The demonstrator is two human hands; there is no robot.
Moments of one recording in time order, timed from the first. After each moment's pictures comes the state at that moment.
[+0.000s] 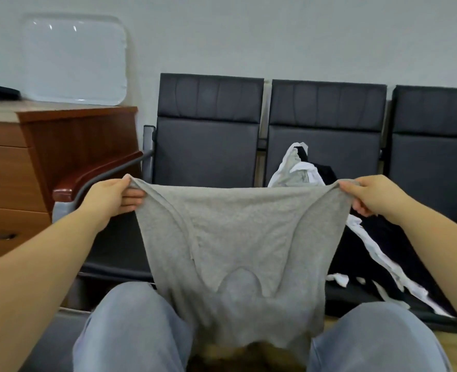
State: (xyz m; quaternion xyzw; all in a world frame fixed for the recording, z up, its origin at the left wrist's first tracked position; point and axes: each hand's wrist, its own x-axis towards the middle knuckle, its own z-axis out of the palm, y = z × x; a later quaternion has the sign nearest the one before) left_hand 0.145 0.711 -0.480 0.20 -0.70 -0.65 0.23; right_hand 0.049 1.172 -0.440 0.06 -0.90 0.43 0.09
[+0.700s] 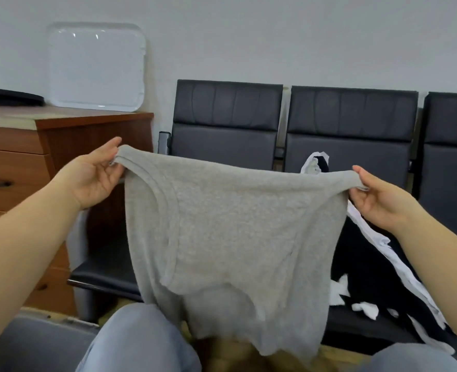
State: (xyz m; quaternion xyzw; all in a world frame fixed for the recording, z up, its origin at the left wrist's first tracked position) left_hand 0.150 0.675 -0.416 0.05 -0.46 -0.86 0.24; right_hand 0.007 1.131 -0.434 0.09 -0.47 0.88 -0.07
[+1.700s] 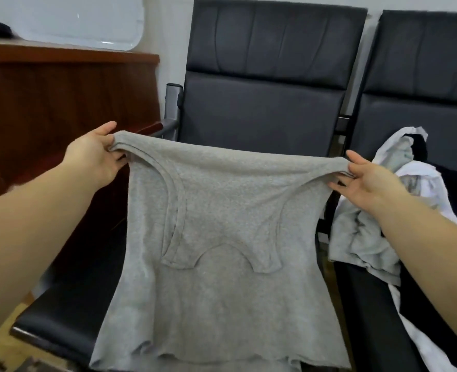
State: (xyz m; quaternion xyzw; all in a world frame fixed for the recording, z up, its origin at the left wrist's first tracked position) left_hand -0.062 0.545 -0.493 0.21 -0.50 -0.78 0.31; right_hand -0.210 0.937 -0.497 -0.01 -0.58 0.81 -0.06
